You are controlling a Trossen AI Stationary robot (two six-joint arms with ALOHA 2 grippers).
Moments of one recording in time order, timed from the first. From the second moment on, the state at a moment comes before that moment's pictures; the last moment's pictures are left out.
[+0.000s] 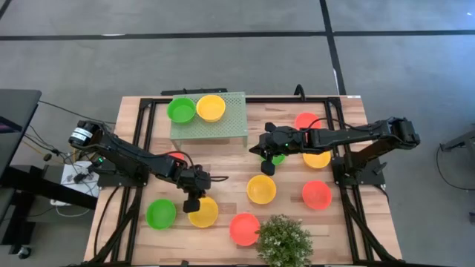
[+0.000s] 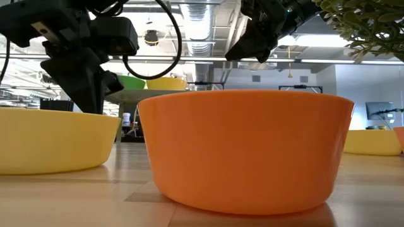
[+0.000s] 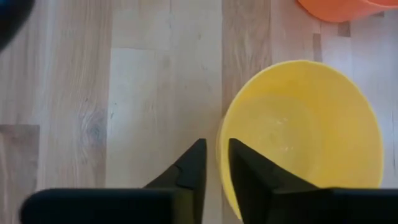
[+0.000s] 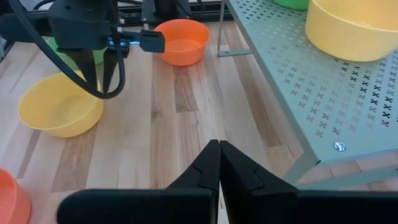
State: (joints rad) left arm -0.32 1.45 0.77 -0.38 0.04 -0.30; right arm -0.02 1.36 0.90 -0.07 0.10 0.05
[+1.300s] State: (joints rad) left arm 0.03 1.07 1.07 -0.52 -0.33 -0.06; right arm -0.02 1.36 0.90 -0.07 0.10 0.04
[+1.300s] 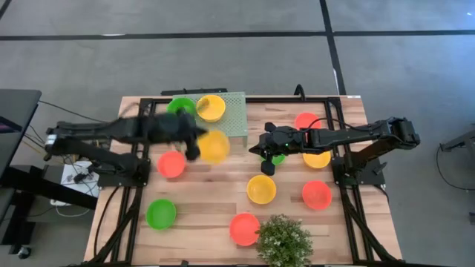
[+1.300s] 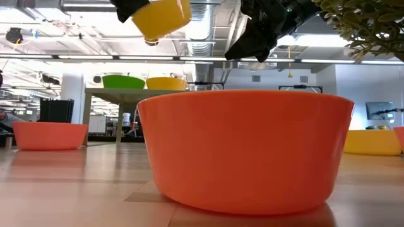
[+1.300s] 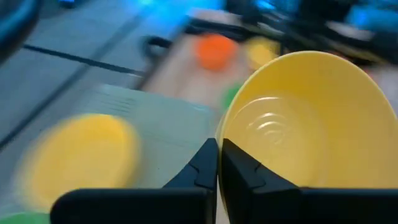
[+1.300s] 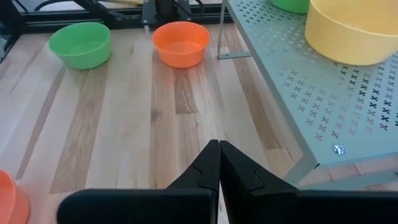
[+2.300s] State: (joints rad) left arm 0.74 1.31 1.08 -0.47 0.08 -0.10; right arm -0.04 1.36 0.90 -0.07 0.10 0.04
